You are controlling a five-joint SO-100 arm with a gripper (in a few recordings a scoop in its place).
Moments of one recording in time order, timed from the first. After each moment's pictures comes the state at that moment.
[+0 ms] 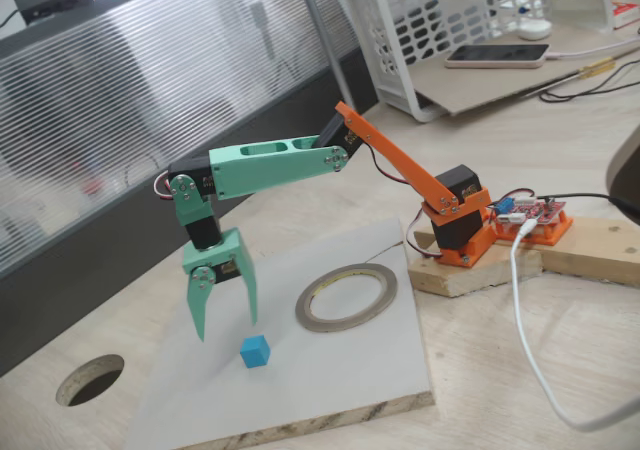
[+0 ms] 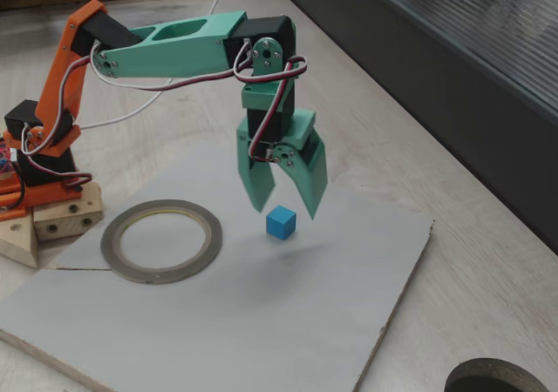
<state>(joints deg) -17.5 58.4 47.7 102.4 100.7</state>
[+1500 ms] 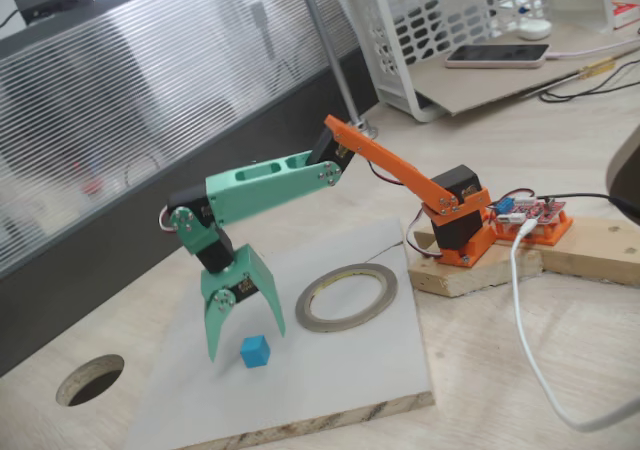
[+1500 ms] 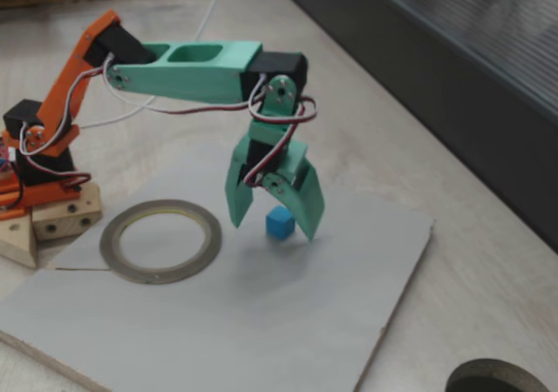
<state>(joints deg) -17.2 51.8 47.7 107.5 100.5</state>
